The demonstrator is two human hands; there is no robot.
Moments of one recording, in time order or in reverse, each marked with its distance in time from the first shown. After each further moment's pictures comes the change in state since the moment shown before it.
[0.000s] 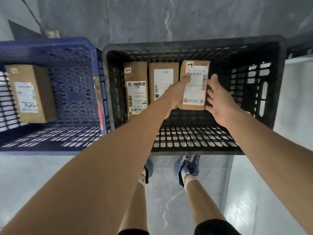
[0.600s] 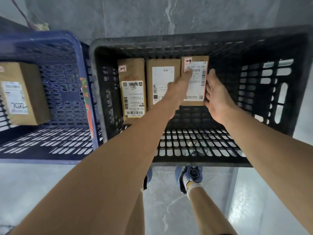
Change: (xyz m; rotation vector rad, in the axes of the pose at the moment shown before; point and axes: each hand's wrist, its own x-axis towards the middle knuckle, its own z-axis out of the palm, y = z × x) left_hand 0.082 -0.022 0.010 -0.077 0.109 -0.011; right_hand 0.071 0.019 0.004 0.014 -0.139 -0.049
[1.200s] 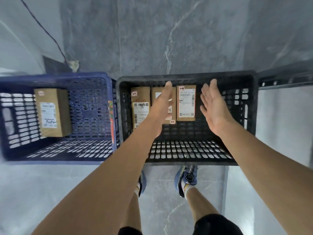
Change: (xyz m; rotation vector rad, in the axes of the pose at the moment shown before) left_hand -0.163 0.064 -0.045 -0.140 0.049 0.152; right_hand -0.114 -0.082 0.016 0.063 0.048 -0.172
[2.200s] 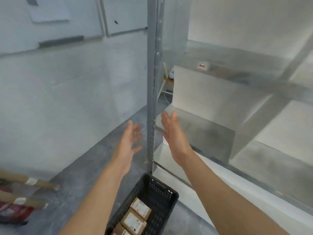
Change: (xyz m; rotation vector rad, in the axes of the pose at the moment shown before) left_hand -0.564 0.268 0.028 0.335 -0.769 0.704; right_hand -0.628 -0.285 0.050 0.395 0.583 -0.863
